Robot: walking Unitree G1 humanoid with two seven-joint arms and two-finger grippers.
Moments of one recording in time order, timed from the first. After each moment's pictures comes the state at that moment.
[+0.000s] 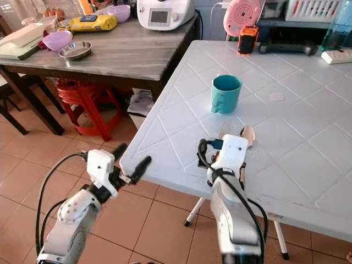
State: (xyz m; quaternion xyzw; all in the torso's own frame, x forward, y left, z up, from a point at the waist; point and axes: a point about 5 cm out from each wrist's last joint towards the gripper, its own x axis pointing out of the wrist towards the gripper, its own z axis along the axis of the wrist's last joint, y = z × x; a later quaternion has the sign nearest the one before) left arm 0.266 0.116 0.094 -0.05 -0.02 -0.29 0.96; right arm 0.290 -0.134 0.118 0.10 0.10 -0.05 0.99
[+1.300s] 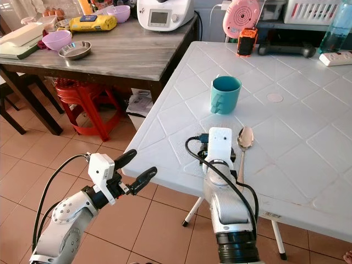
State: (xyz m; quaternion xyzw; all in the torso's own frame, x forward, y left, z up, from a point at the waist) left arm 0.259 0.117 0.093 -0.06 -0.01 -0.38 0.92; right arm 0.309 -0.124 0.119 -0.03 0.17 -0.07 0.98
